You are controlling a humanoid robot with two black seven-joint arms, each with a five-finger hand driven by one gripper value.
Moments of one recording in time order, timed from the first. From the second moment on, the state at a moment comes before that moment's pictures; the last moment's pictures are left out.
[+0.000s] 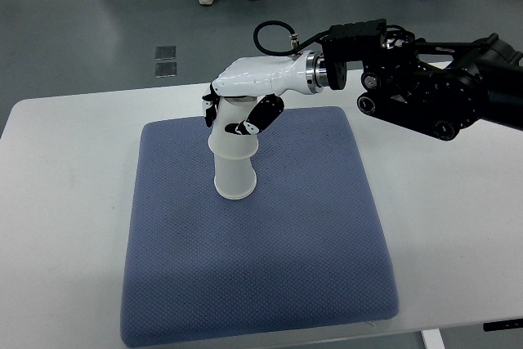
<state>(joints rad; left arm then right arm) -0.02 0.00 -0.06 -0.16 -0.04 0.04 -0.14 1.35 -0.25 0.04 1.00 -1.46 0.14 0.44</state>
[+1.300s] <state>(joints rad) -0.02 0.00 -0.06 -0.16 -0.04 0.04 -0.14 1.31 -0.21 0.04 0.99 -1.47 0.11 0.44</state>
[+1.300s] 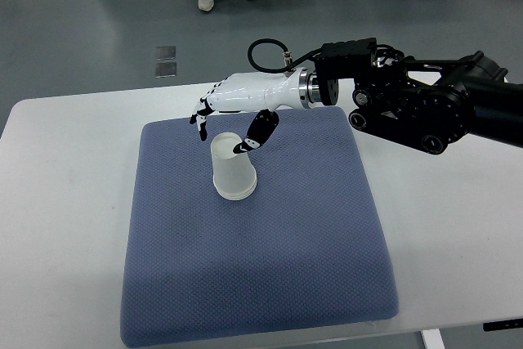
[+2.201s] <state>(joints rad) -0.02 0.00 -0.06 -0.16 -0.04 0.04 -0.14 1.28 -0.23 0.21 0.70 -0.61 0.12 0.40</state>
